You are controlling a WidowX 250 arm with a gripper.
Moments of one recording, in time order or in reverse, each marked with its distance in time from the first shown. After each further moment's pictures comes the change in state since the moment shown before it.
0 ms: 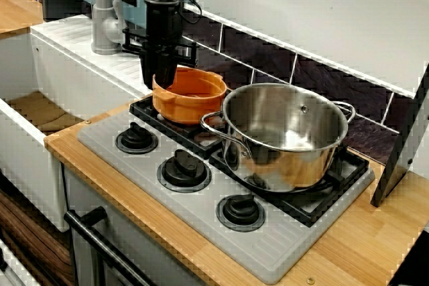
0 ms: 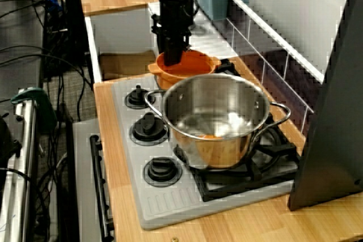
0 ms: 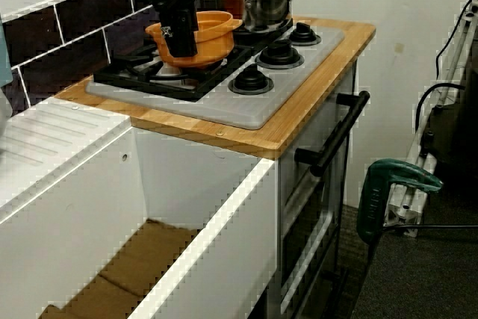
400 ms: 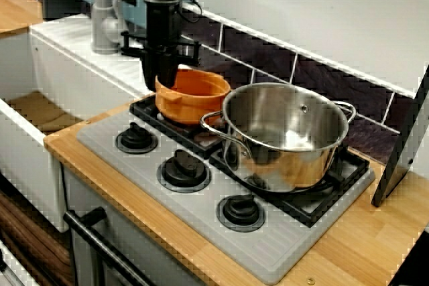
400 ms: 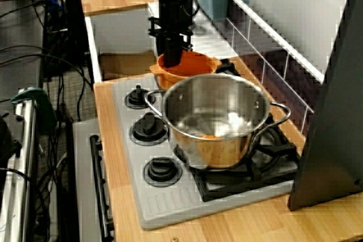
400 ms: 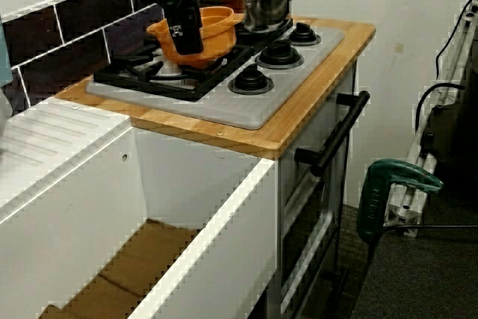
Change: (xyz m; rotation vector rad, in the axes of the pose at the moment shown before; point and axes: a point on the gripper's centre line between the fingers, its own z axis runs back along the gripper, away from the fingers) arm -0.005 -0.007 0.000 -0.044 0.033 0.088
